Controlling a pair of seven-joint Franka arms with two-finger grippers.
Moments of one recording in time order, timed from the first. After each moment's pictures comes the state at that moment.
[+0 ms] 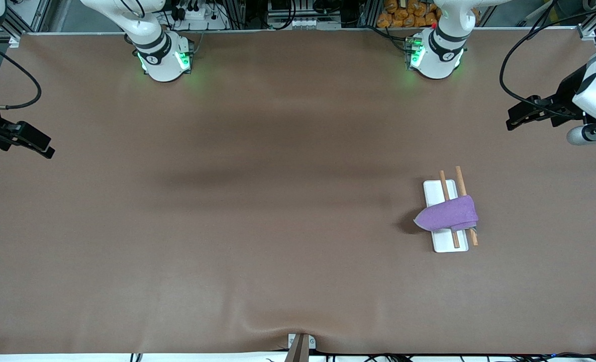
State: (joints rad) left arm 0.09 0.04 -0.21 -1.47 -0.02 1.42 -0.20; right arm -0.07 0.03 0.06 -1.54 -0.02 1.64 0.18
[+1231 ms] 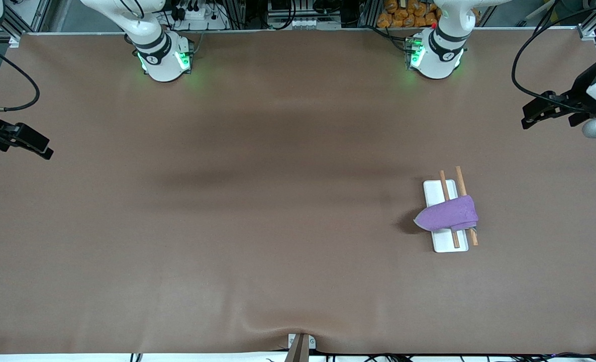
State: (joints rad) left arm 0.09 -0.02 -0.15 -1.55 0.00 1.49 -0.10; right arm -0.08 0.03 0.06 -1.54 -0.02 1.64 0.18
